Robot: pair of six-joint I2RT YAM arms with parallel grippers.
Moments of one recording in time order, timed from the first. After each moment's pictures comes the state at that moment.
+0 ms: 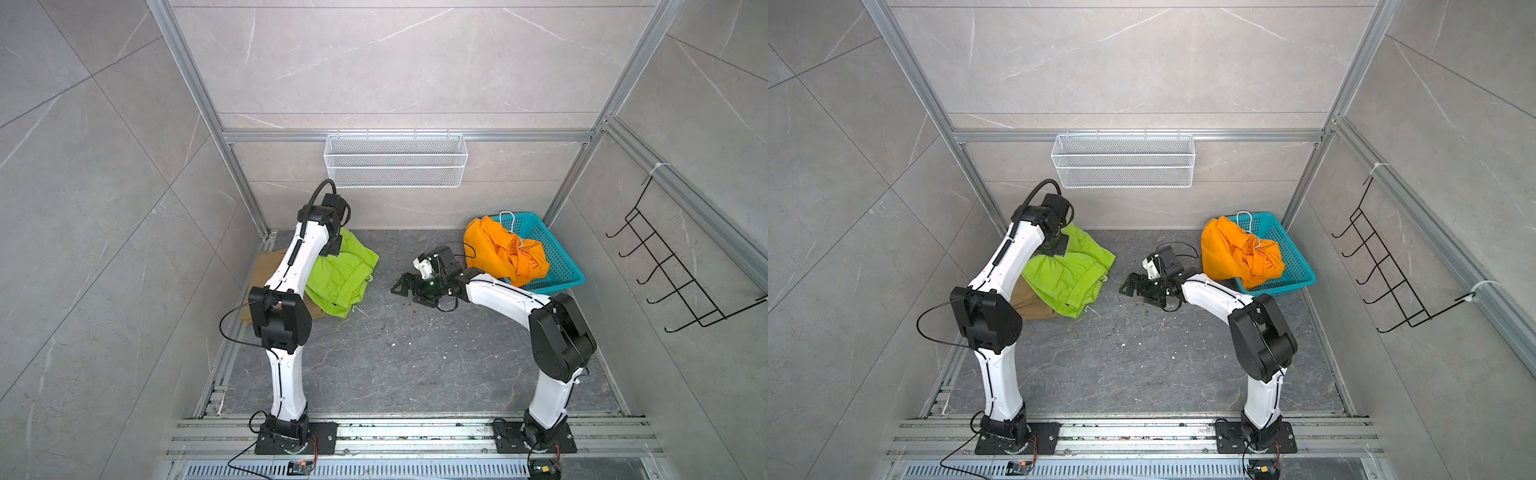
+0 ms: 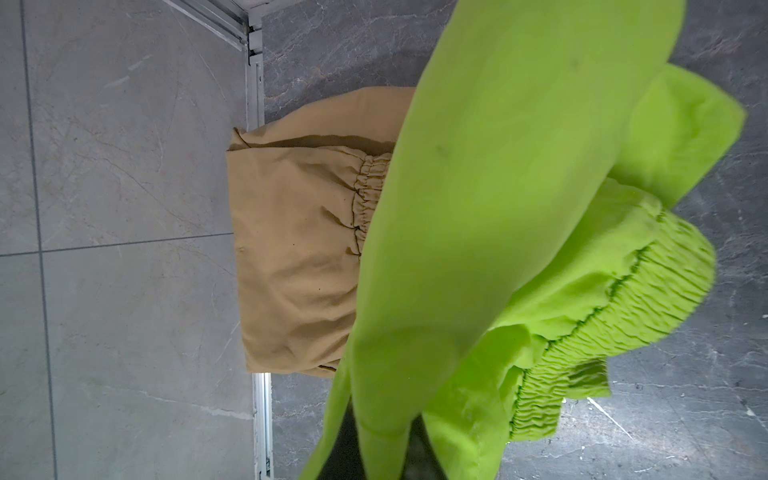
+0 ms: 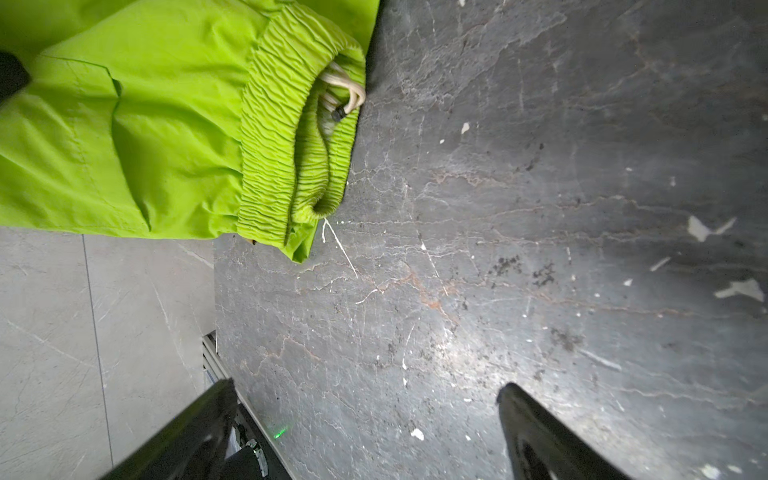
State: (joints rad) left arm -0.24 2.05 2.15 -1.28 -0.43 -0.07; right arm 0.56 1.87 1.34 -0.34 -0.49 0.70
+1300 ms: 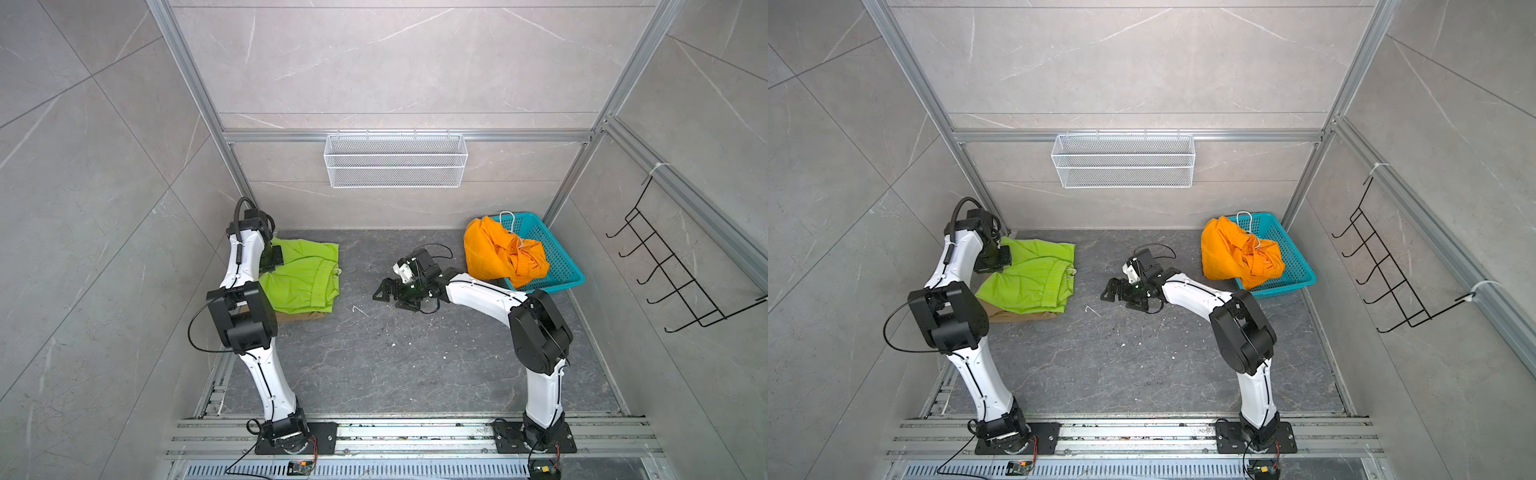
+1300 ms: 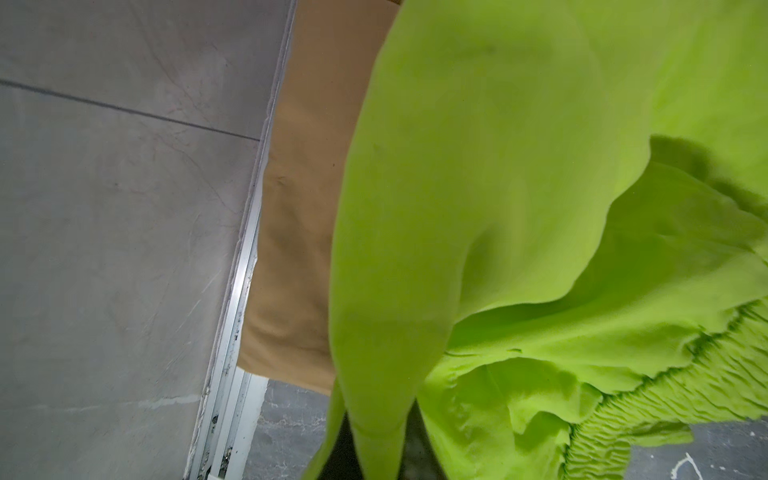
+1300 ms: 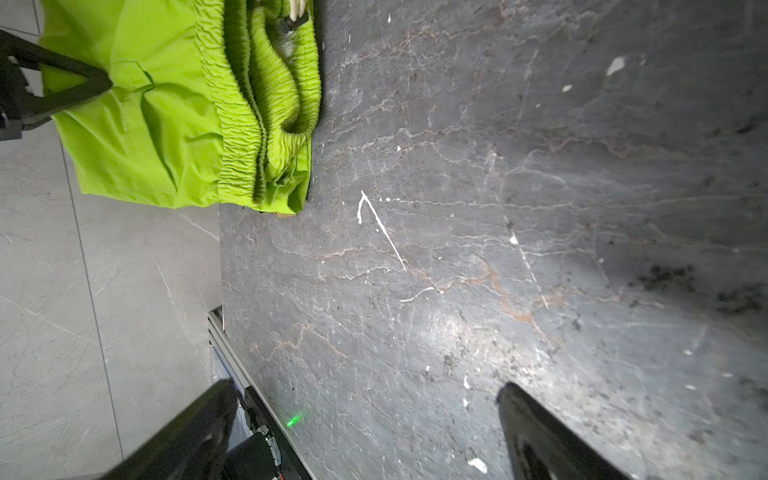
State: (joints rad) left arm 0.23 2.10 1.98 -1.15 -0.14 -0.03; right arm 0.66 1.99 1.49 -0.38 -0.50 0.73
